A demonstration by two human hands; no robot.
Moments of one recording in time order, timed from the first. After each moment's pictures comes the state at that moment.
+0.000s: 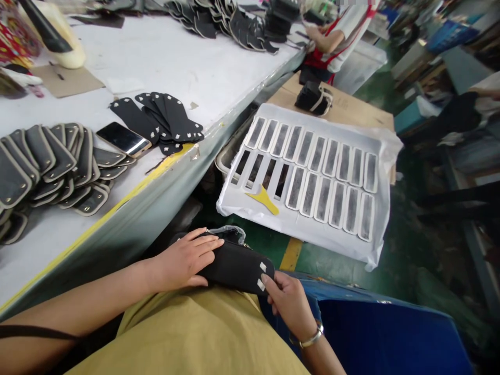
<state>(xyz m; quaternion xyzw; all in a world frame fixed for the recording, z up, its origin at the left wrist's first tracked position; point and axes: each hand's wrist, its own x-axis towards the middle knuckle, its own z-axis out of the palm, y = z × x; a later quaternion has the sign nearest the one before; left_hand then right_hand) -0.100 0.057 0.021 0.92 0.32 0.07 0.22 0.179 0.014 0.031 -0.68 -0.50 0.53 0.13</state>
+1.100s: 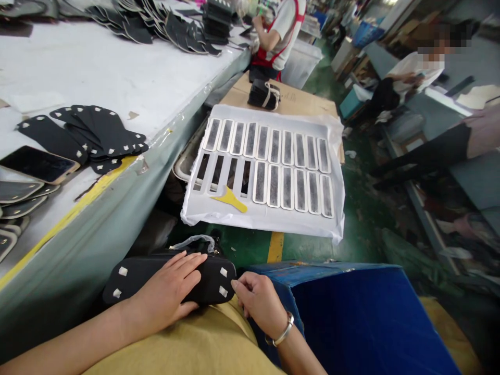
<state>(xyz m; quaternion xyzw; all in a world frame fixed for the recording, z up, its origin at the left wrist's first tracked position) -0.022 0.047 0.020 0.91 0.36 0.06 0.21 0.212 0.006 0.019 -0.66 -0.49 0.55 0.16</state>
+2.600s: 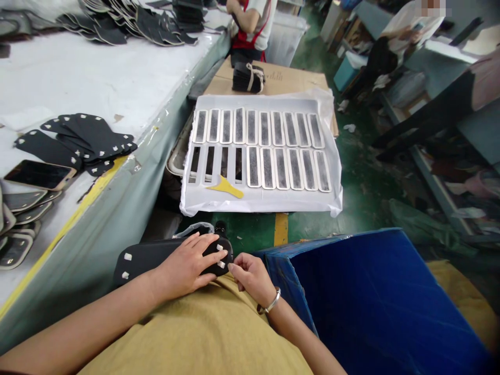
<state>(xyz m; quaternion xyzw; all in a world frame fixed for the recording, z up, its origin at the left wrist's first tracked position) 0.015 0.045 0.031 0.94 0.28 0.03 0.17 0.206 -0.024 -0.007 -0.60 -0.38 0.62 0.34</state>
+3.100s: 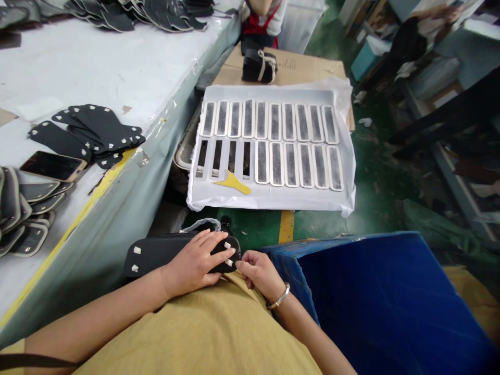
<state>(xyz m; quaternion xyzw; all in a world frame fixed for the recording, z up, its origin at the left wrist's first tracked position) 0.013 0.045 0.019 0.95 0.27 0.07 0.17 0.210 -0.014 -0.009 -0.60 -0.34 0.67 0.27</state>
